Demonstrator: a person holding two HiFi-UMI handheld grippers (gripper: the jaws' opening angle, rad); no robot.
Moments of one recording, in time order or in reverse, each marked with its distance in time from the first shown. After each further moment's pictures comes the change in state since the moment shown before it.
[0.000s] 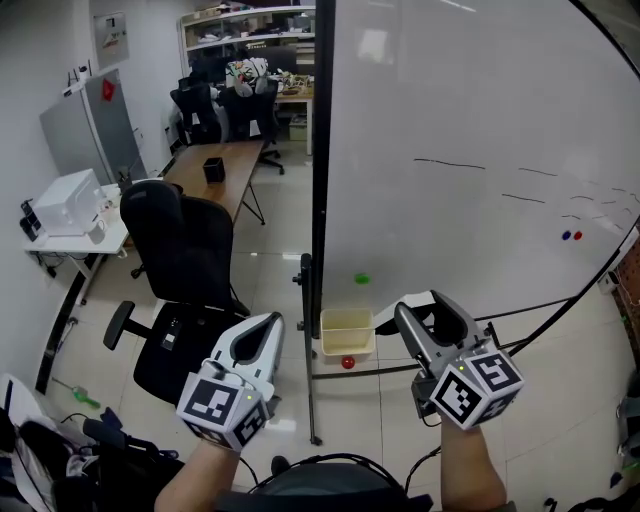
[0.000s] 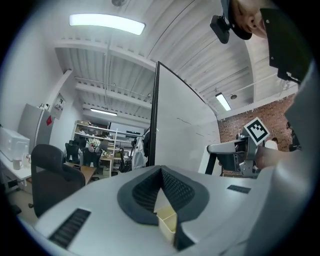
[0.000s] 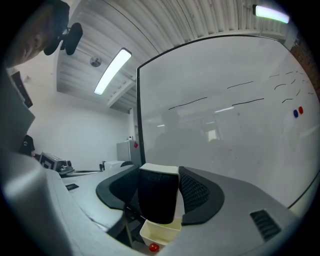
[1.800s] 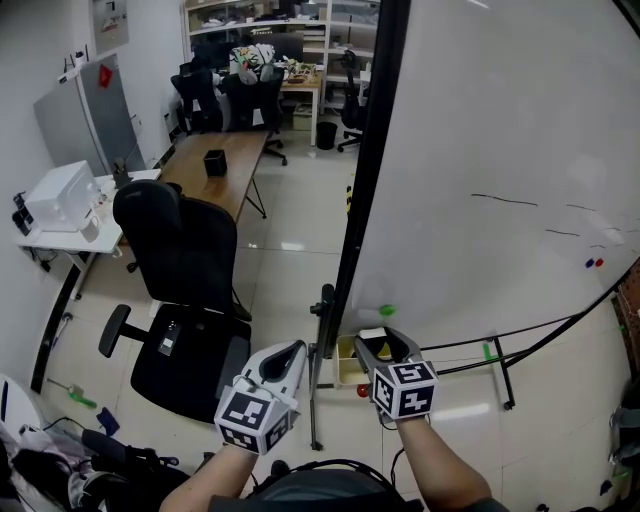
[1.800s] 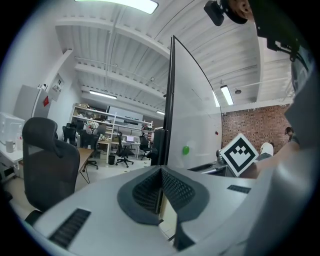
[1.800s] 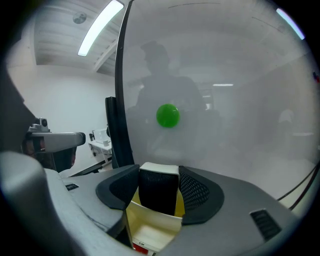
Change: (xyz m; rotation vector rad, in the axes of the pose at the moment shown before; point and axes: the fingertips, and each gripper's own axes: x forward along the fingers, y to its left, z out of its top) left arm 0.068 0.062 -0.097 -0.053 0.149 -0.040; right arm 0.144 -0.022 -0.195 -0.021 0.387 -0.091
